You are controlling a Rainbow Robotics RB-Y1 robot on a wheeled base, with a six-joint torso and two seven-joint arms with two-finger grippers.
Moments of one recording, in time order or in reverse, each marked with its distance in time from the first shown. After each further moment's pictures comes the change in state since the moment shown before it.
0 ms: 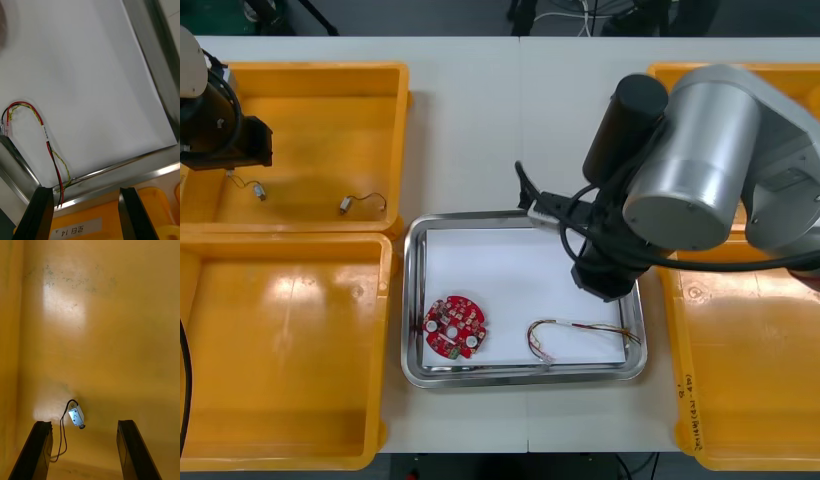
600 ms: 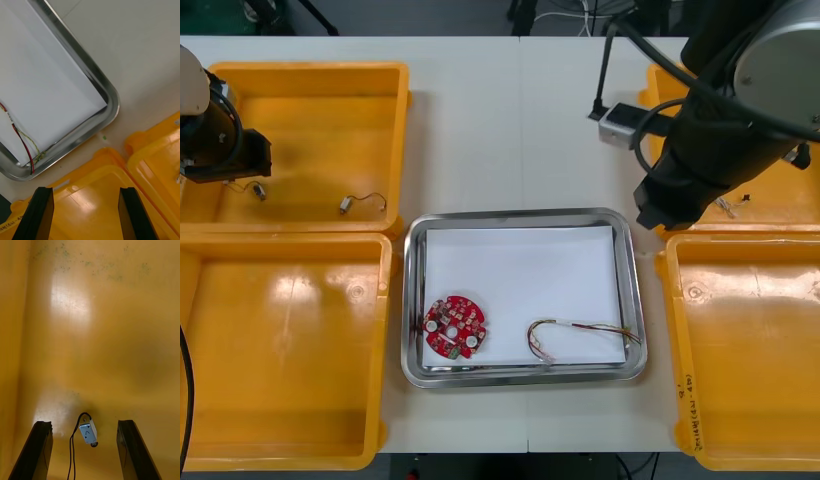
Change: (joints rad) right arm -0.066 -0.118 -0.241 0.083 -0.153 0.092 -0.001; left arm 0.000 0.000 0.000 0.110 0.007 -0.094 -0.009
